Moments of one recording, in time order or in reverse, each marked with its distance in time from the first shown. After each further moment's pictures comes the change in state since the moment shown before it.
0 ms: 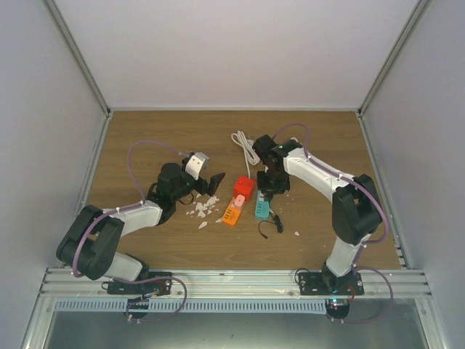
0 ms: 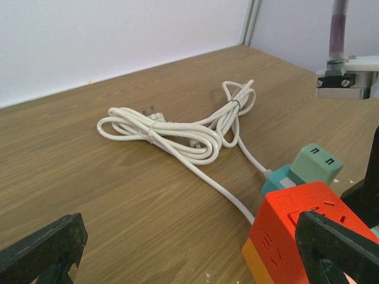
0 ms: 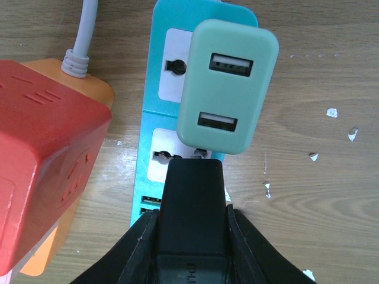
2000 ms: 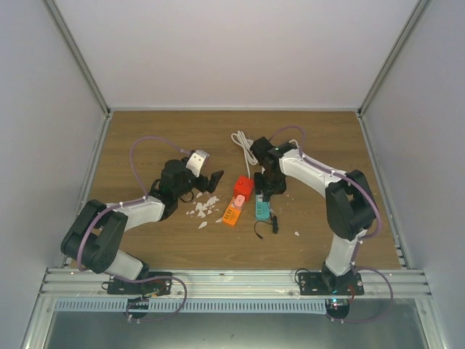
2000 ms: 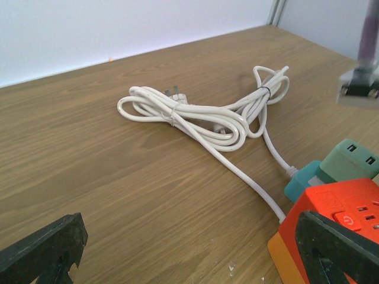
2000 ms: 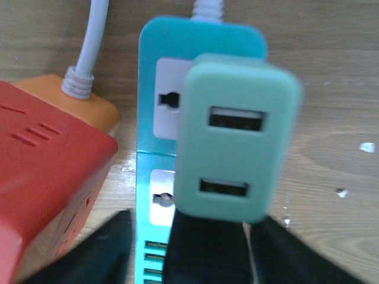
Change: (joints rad) left arm 0.005 0.053 0.049 -0.069 -0.069 -0.002; right arm 0.009 0.042 -0.024 0.083 0.021 -0.005
